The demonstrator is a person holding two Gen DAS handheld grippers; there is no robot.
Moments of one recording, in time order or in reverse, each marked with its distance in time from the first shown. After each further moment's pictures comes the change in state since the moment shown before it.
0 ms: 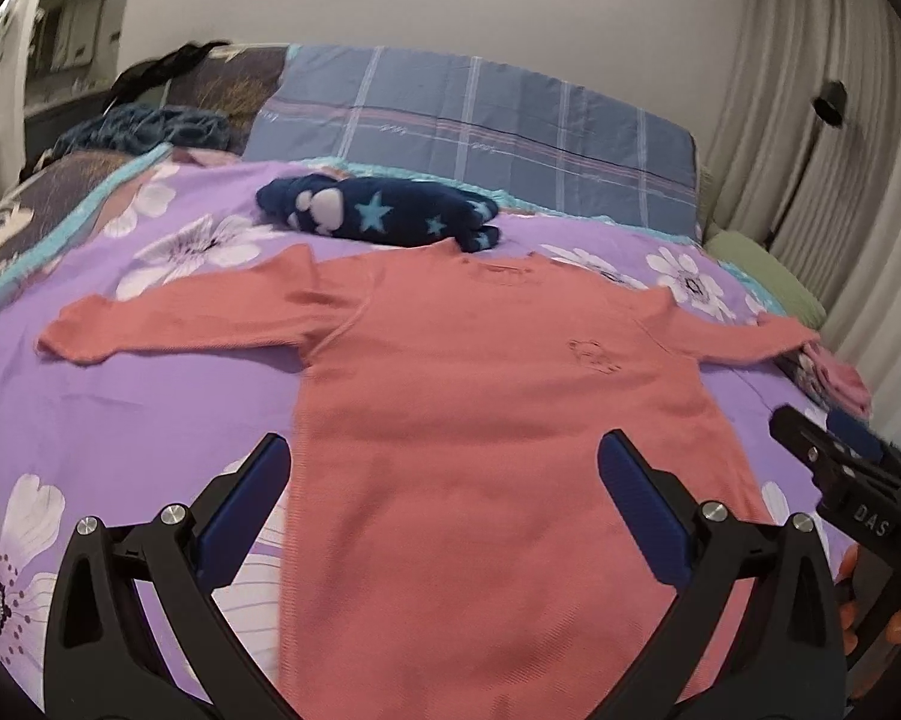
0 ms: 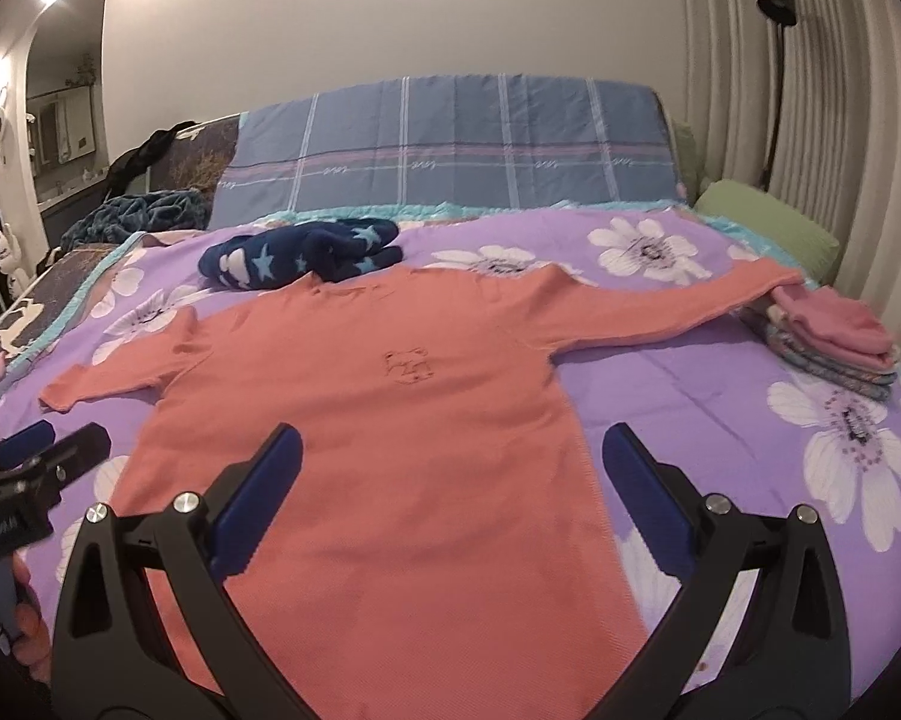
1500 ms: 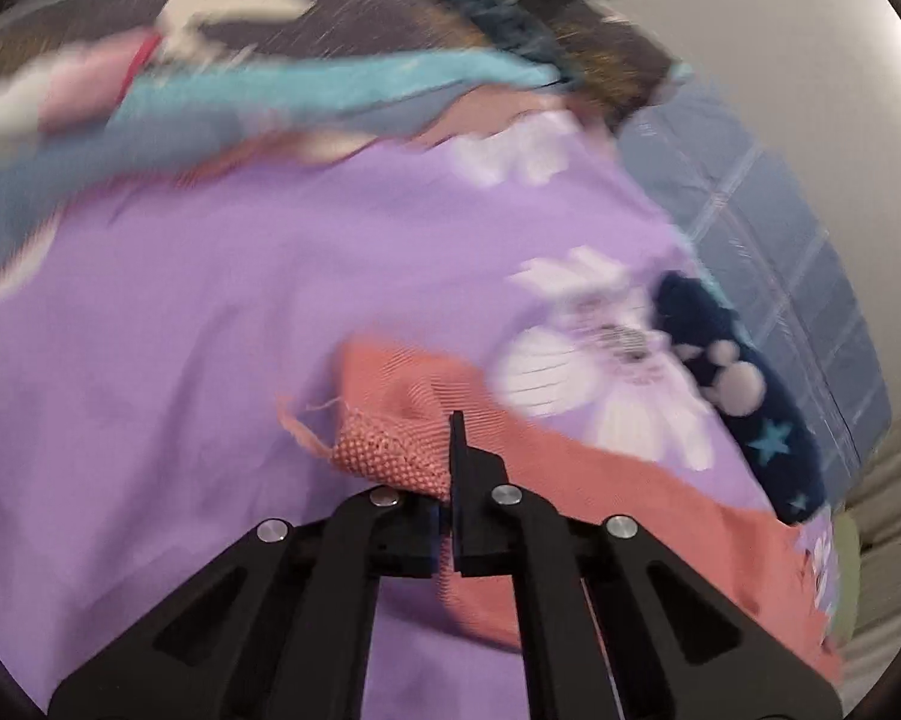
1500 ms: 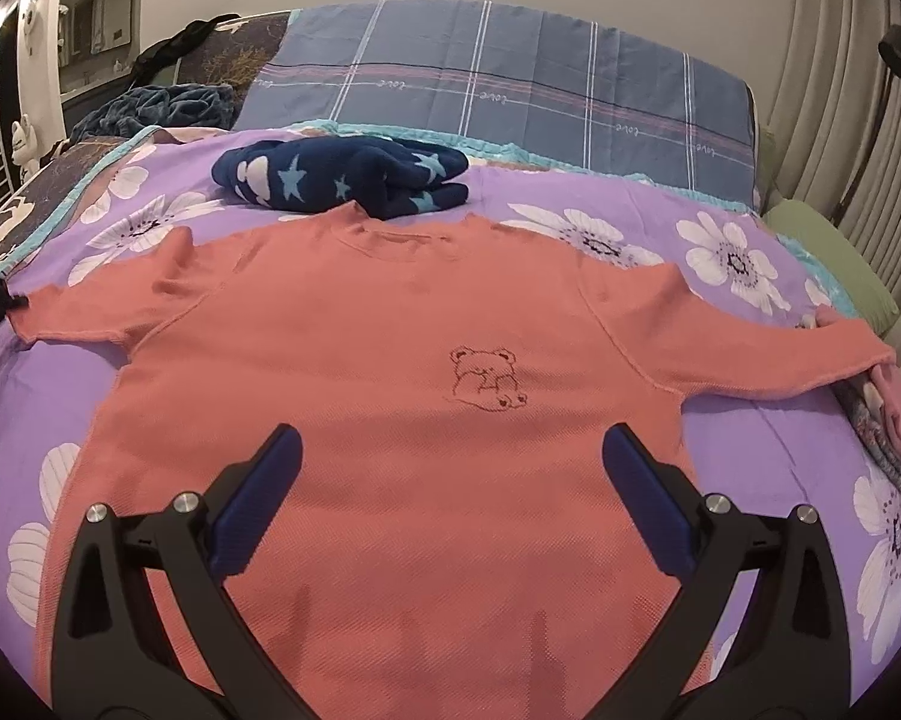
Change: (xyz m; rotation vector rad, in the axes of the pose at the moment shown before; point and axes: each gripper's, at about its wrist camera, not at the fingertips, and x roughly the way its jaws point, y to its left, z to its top) left arm 0.107 0.364 0.095 -0.615 0.021 0.249; right arm 0.111 0.061 0.029 -0.188 0.158 -0.006
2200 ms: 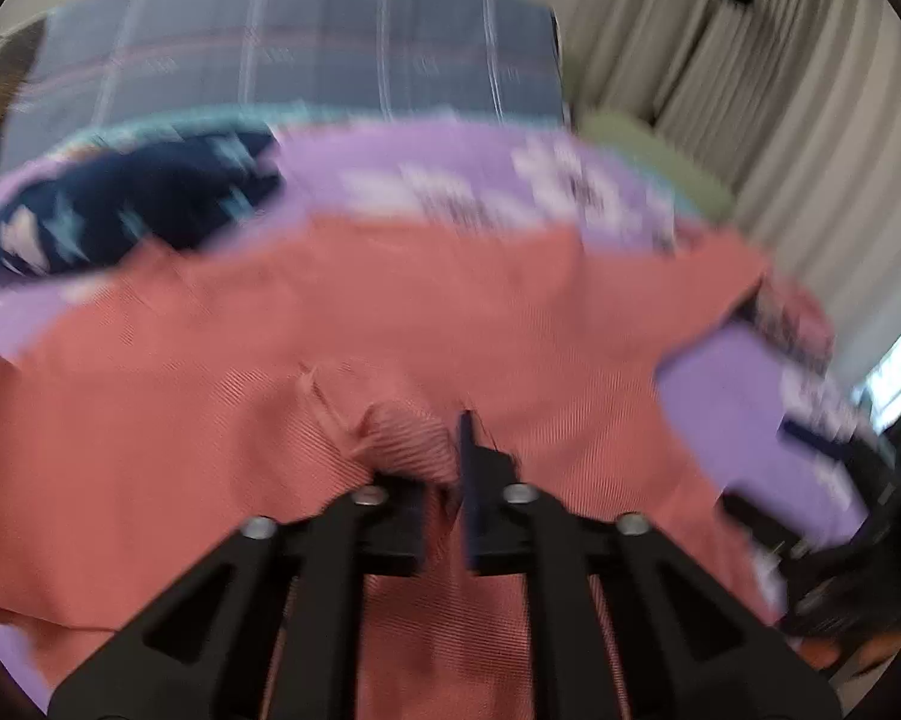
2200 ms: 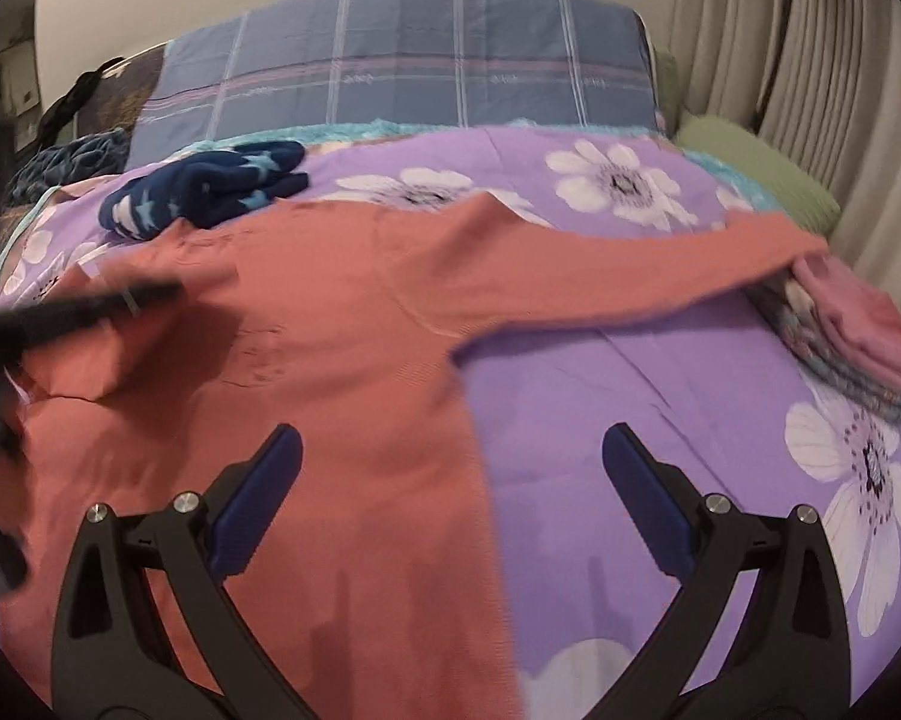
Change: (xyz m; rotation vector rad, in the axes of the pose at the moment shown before) left arm -0.012 -0.384 -0.306 0.928 0.339 -0.490; right arm 0.008 -0.135 -0.026 0.225 0.055 -0.085
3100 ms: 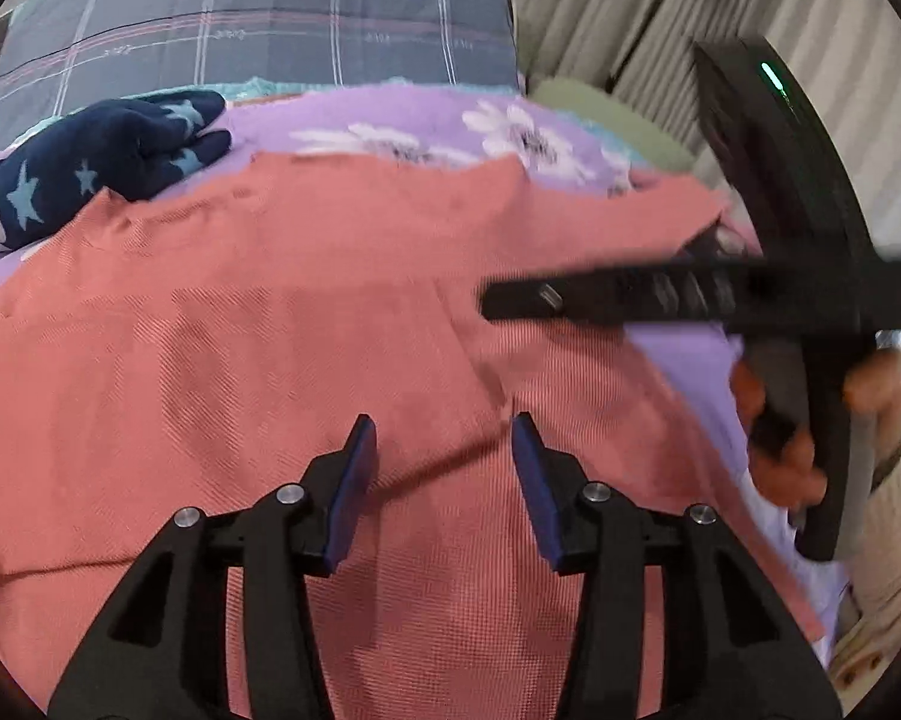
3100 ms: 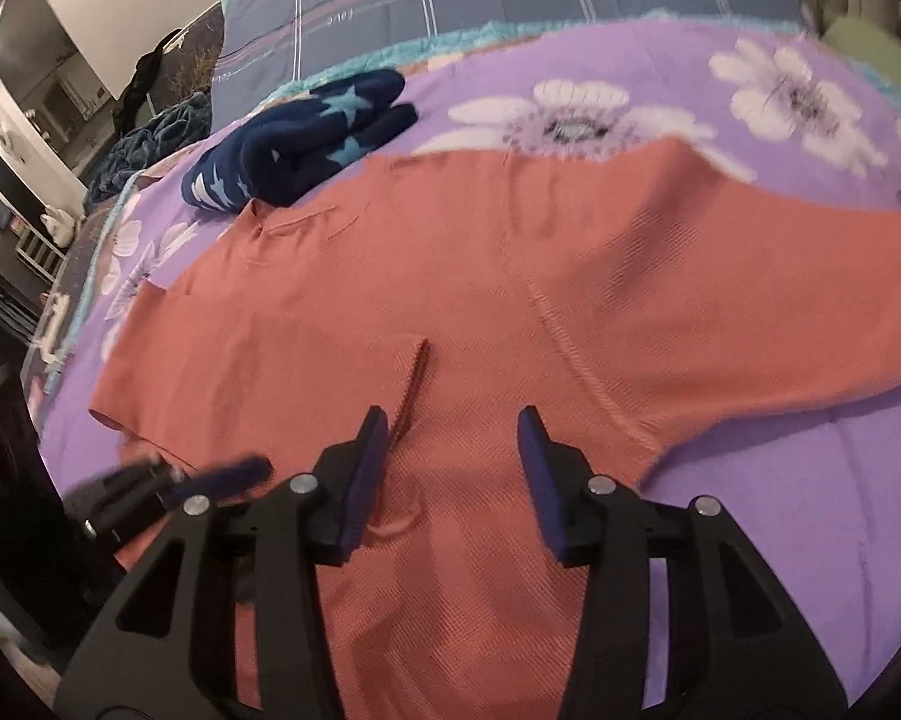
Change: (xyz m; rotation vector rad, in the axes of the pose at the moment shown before) left arm -0.001 -0.026 -0.026 0.057 0.029 -0.088; right arm 0.103 0.031 0.067 0.048 0.304 0.420
